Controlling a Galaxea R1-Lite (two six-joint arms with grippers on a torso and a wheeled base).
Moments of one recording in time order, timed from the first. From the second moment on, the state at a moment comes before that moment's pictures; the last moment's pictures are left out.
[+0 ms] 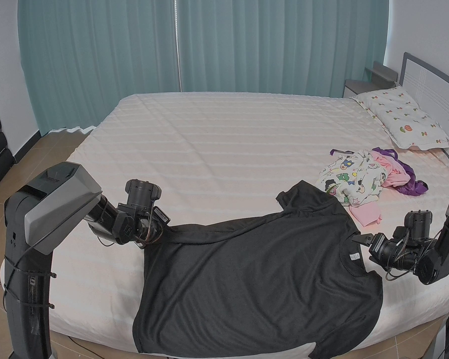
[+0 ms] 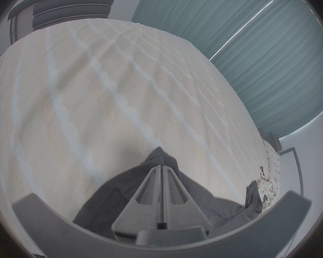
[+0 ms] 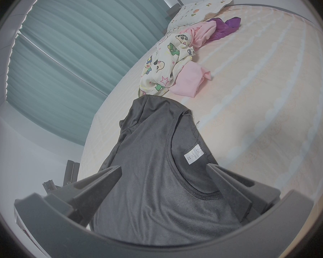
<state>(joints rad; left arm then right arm) -0.24 2.42 -1.31 -0.34 0.16 -1.01 -0.04 2.09 -0.36 -1.11 0.25 0.69</state>
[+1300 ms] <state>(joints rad) -0.20 2.43 -1.32 -0.35 0.02 -0.79 -0.04 2.11 -0.35 -1.11 0.25 0.68</state>
